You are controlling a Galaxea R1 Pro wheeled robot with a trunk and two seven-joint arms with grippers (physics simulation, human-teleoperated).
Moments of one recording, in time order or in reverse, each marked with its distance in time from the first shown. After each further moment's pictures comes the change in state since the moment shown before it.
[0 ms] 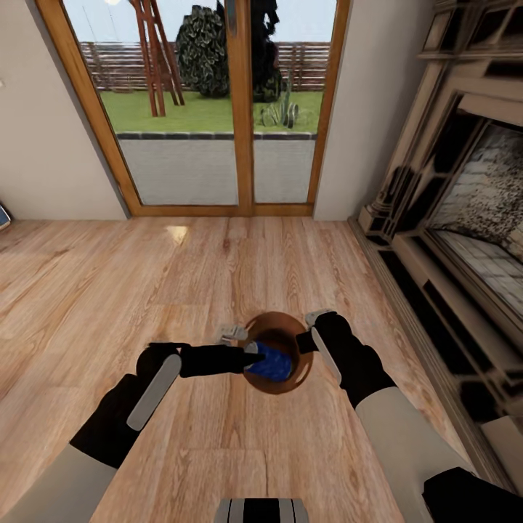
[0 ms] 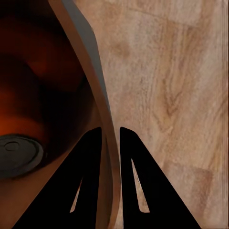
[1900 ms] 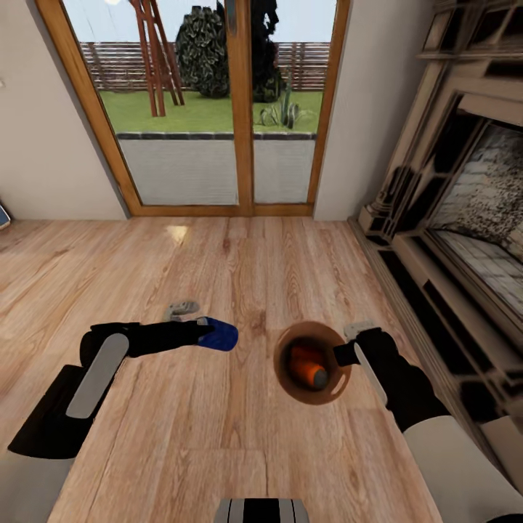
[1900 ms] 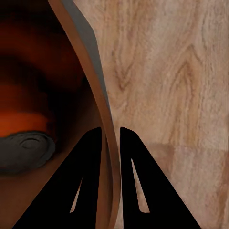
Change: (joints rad) left arm 0.001 0.121 0.193 -0.202 0.185 0.139 0.366; right arm 0.127 -0.194 -0.042 -0.151 -0.022 0.000 0.062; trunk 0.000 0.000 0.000
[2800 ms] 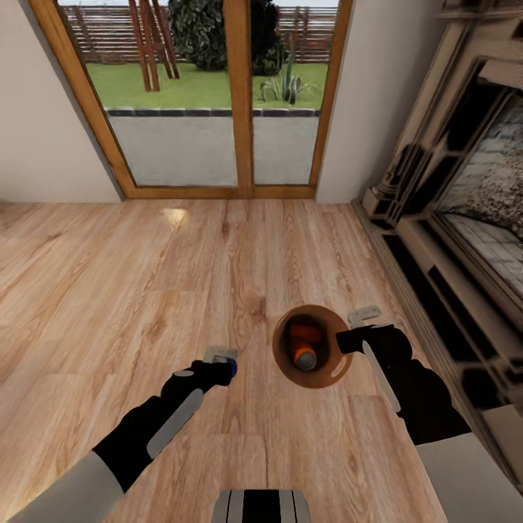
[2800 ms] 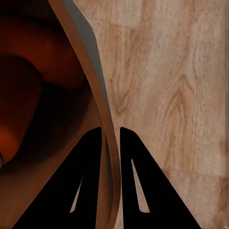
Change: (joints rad) left arm 0.002 -0.105 -0.458 0.405 -0.174 -0.510 0.372; right arm 0.061 -0.027 0.002 -0.258 0.015 0.000 -0.003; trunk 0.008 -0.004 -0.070
